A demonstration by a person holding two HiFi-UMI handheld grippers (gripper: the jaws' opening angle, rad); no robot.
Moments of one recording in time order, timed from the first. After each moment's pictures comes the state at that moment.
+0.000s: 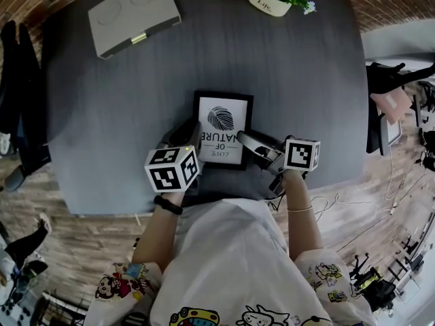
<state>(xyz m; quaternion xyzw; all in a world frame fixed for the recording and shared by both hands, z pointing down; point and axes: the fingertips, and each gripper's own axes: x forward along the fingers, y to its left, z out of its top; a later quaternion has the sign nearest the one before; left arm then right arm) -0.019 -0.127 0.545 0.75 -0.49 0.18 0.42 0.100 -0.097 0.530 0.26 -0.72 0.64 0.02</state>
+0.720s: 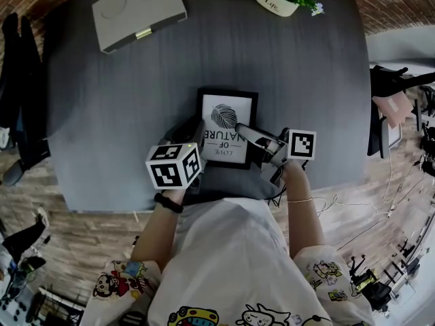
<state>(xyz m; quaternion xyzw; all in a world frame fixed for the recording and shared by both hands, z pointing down) -0.018 -0.126 0.545 0.74 -0.48 0.17 0.43 0.075 -0.114 0.515 0.18 -0.71 0.68 -0.05</state>
